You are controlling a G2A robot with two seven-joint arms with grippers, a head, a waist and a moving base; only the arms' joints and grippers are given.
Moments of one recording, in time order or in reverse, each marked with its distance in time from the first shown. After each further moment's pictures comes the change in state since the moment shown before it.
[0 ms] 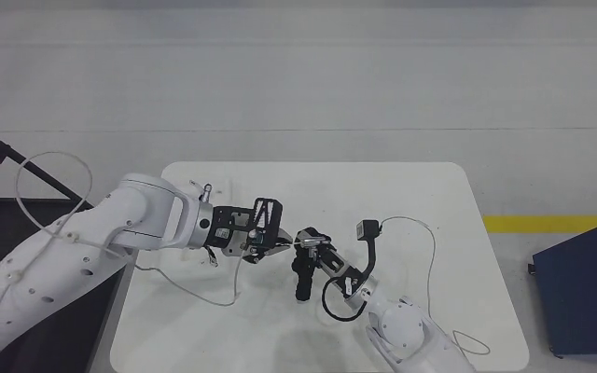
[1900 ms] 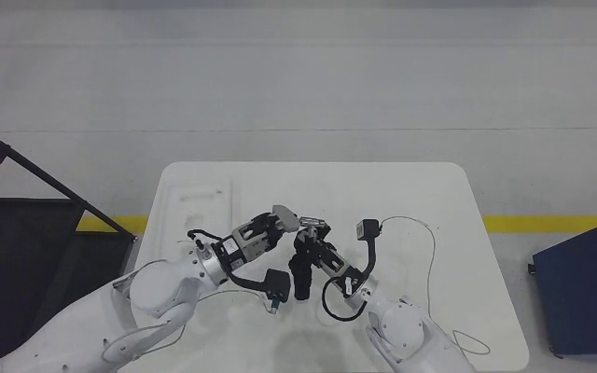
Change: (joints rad) left arm 0.551 0.001 -0.141 -0.147 1.576 1.005 0.458; right arm 0.000 0.000 0.000 0.000 0.000 0.000 0.000
